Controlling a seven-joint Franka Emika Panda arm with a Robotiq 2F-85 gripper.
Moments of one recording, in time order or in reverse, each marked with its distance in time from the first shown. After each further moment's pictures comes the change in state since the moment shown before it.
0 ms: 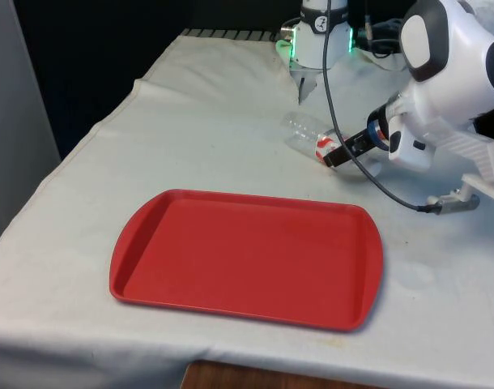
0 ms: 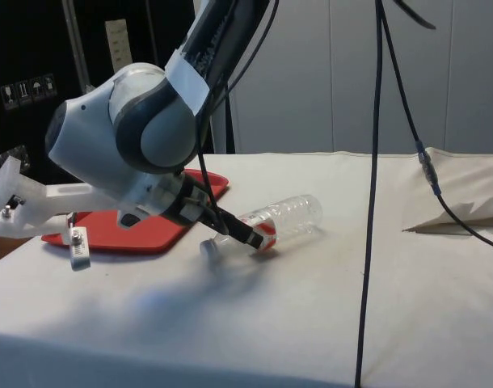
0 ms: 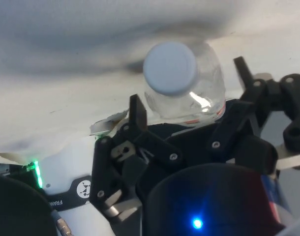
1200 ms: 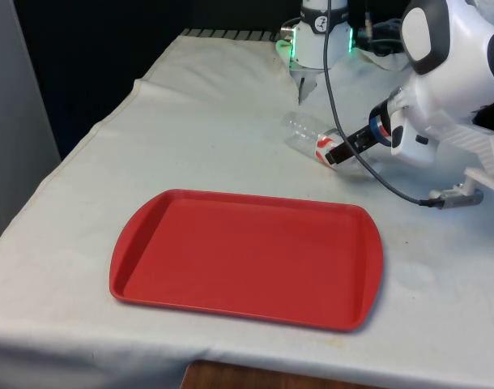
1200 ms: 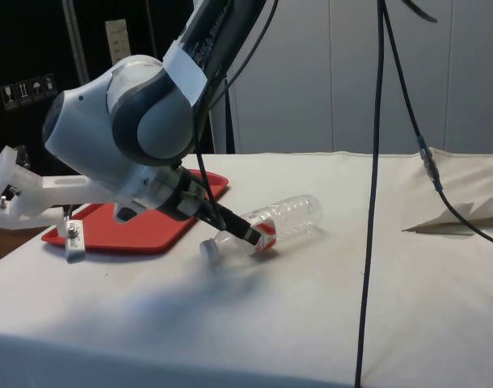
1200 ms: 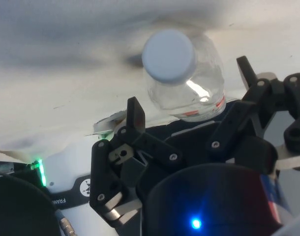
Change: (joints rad) arm 0.000 -0.019 0.000 -0.004 0.015 0.004 -0.013
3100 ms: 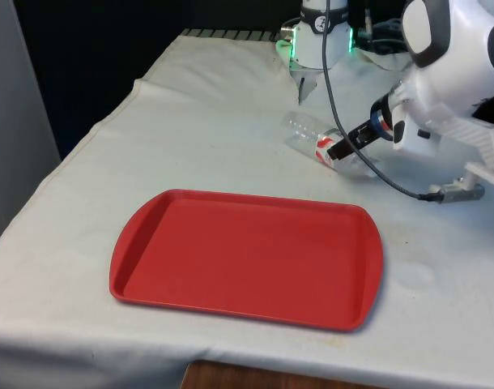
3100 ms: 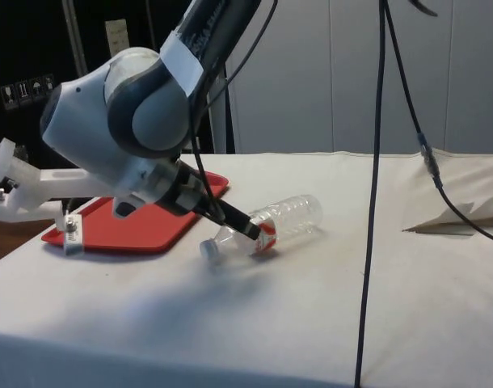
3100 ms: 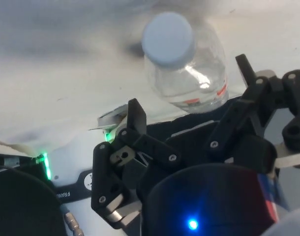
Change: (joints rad) arm 0.000 -0.014 -0.001 0.000 0.020 -0.015 -0.034
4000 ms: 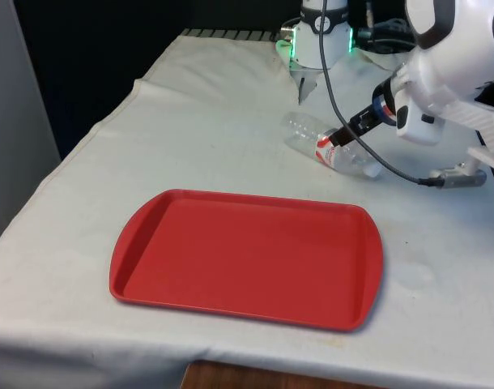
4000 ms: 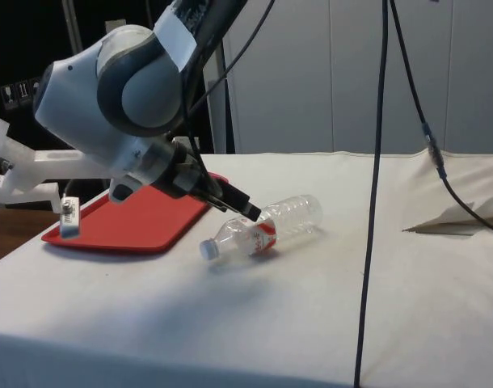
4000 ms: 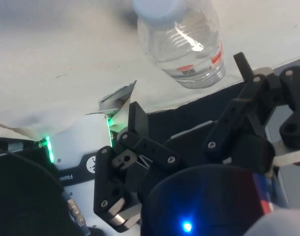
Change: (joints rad) arm 0.002 -0.045 0.001 0.005 0.023 -0.066 -0.064
